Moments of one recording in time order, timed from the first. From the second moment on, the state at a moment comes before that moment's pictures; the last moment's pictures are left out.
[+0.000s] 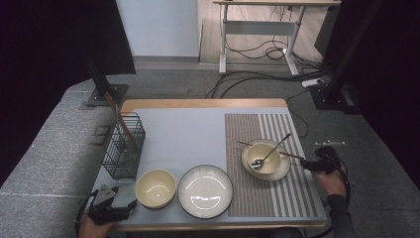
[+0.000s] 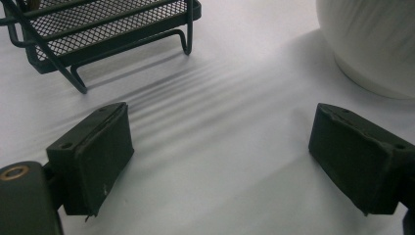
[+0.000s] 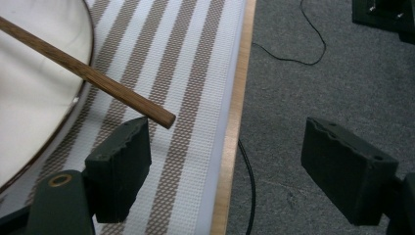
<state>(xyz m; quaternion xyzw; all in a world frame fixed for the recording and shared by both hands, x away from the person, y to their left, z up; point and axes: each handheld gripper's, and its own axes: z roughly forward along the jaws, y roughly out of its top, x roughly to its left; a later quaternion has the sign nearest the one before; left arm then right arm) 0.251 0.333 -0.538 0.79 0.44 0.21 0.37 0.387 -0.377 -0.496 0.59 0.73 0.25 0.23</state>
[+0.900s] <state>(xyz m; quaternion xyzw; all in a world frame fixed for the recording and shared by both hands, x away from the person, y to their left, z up) 0.251 0.333 -0.538 0.79 0.44 0.21 0.37 0.406 -0.369 -0.486 0.58 0.72 0.27 0.25</state>
